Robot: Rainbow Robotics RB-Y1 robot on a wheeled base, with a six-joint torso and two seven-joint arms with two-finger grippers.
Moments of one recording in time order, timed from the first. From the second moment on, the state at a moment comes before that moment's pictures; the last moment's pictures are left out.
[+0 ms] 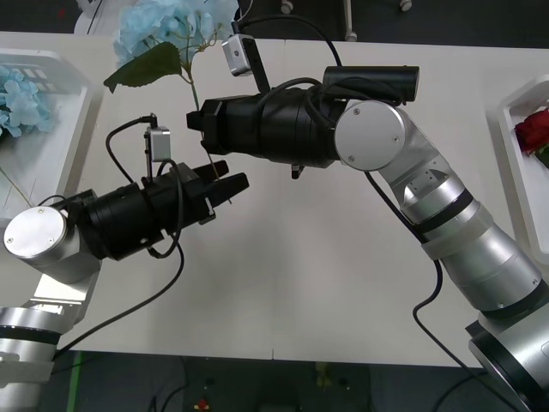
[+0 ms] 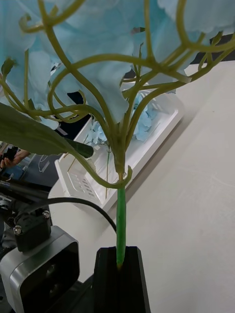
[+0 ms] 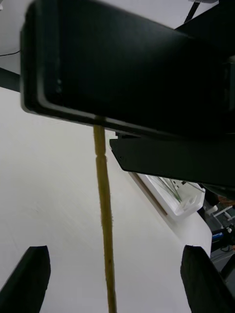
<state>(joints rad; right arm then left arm) -0.69 -0.27 0.43 -1.58 -1.24 0.77 1.70 -0.14 0.26 0.00 -1.63 1.76 0.96 -2.51</state>
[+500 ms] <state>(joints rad) -0.69 -0.27 0.43 -1.58 -1.25 0.77 1.70 -0.14 0.23 -0.01 -1.63 1.74 0.92 -2.52</state>
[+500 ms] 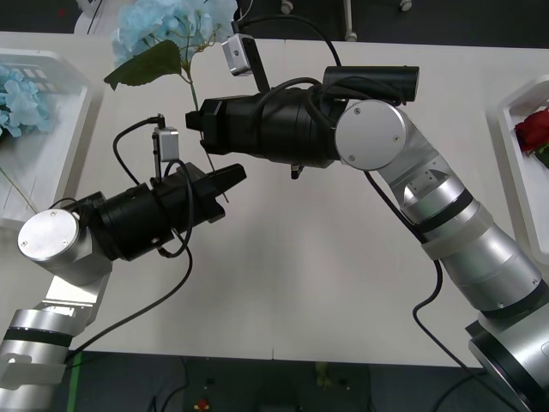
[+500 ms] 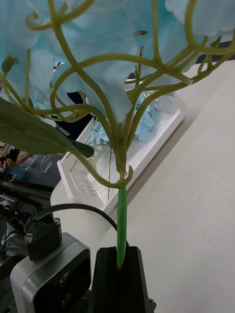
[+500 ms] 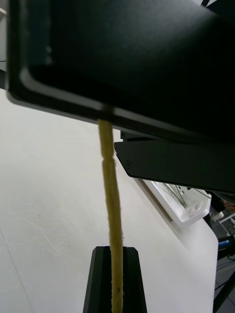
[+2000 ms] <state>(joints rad) -0.62 -0.89 0.28 -1.59 -1.69 1.06 2.37 -0.46 0.61 0.63 -0.99 1.17 0.95 -2.30</state>
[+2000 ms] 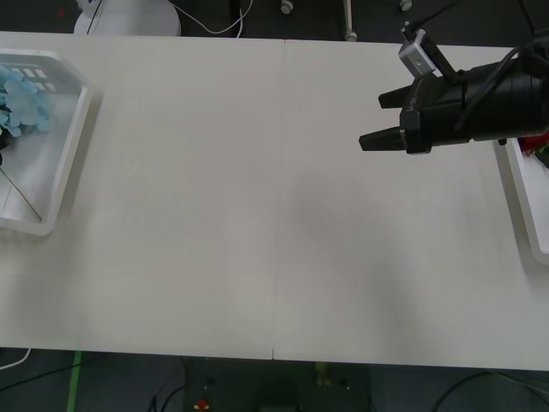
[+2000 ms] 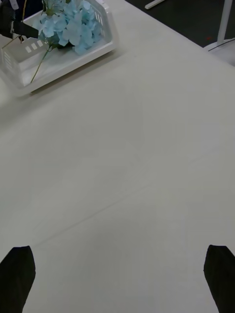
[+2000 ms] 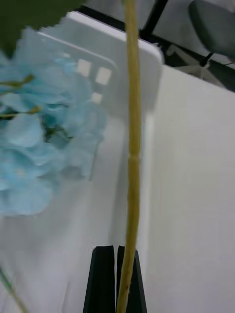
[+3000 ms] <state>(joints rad) -0.61 -1.01 0.28 -1.58 -1.81 1.19 2.71 -0.49 0.75 0.63 -0.81 1.23 1.03 -2.23</state>
